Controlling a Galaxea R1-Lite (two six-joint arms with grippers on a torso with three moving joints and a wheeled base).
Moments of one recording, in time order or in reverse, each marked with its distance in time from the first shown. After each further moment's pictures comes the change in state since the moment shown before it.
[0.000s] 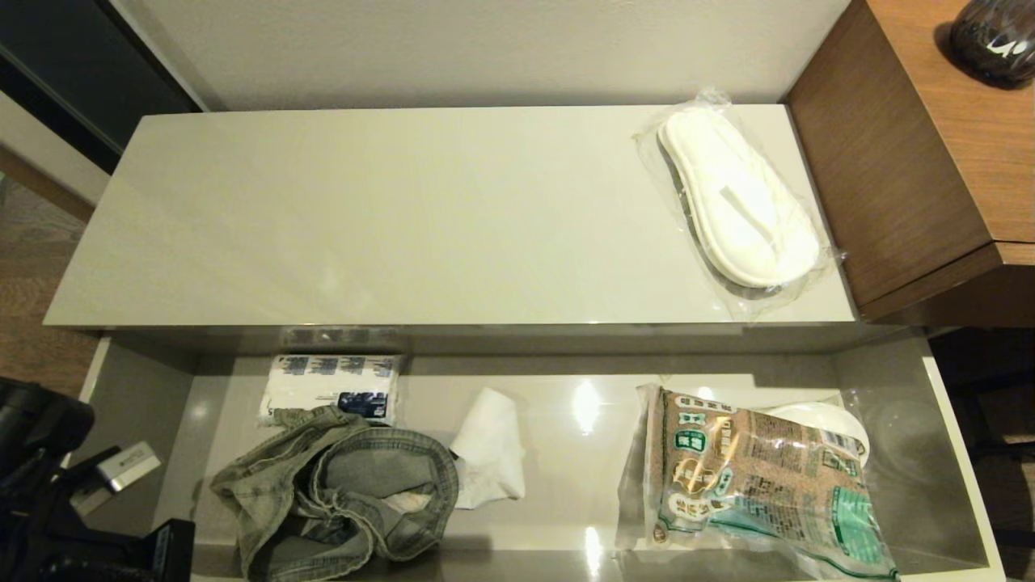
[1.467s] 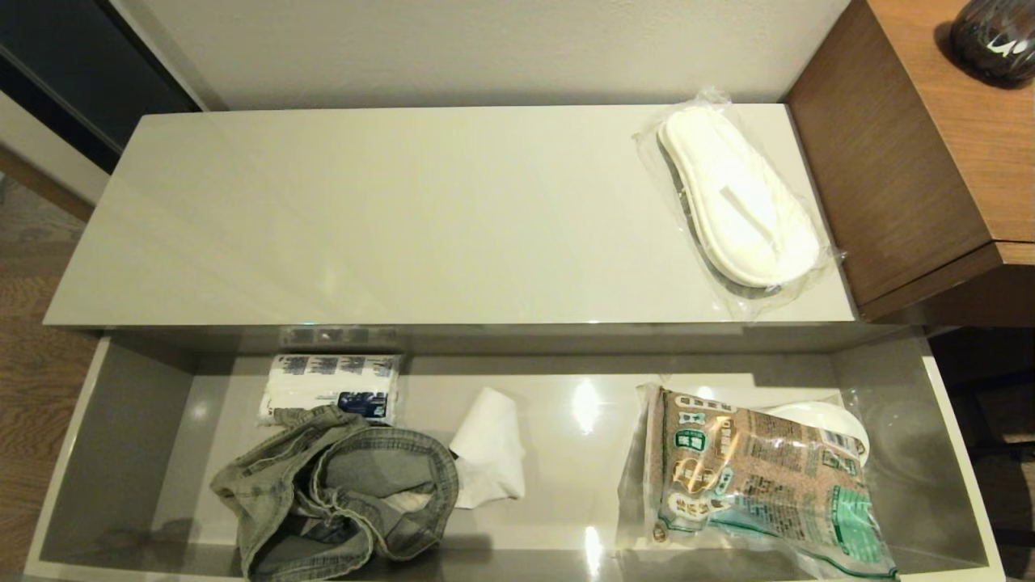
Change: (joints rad) left arm 0.075 -0.475 -0.067 0.128 0.344 0.356; right arm 0.000 0.000 -0.001 0.001 -0.001 0.003
